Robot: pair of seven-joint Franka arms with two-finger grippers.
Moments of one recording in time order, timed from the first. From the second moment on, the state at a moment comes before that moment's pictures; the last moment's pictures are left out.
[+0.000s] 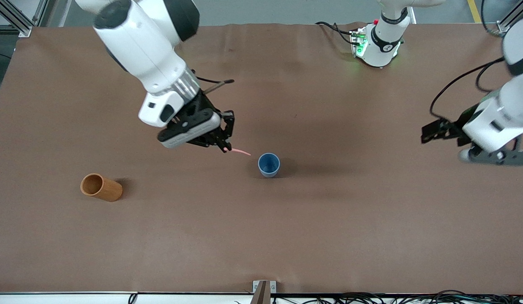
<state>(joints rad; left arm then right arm) -0.07 0.17 -0.06 -1.40 -0.03 1.52 -0.02 0.17 0.34 0.51 -1.48 -0.05 2.24 0.34</state>
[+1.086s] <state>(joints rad) -0.09 0.07 -0.06 -1.46 -0.02 1.53 -0.03 0.27 0.49 0.51 -1.64 -0.24 2.57 0.34</state>
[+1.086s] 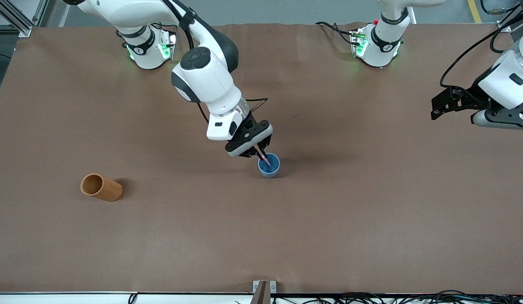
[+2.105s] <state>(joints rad) -0.09 0.07 -0.06 -1.46 -0.02 1.53 -0.03 0.09 0.29 0.48 -1.57 -0.24 2.27 0.34</state>
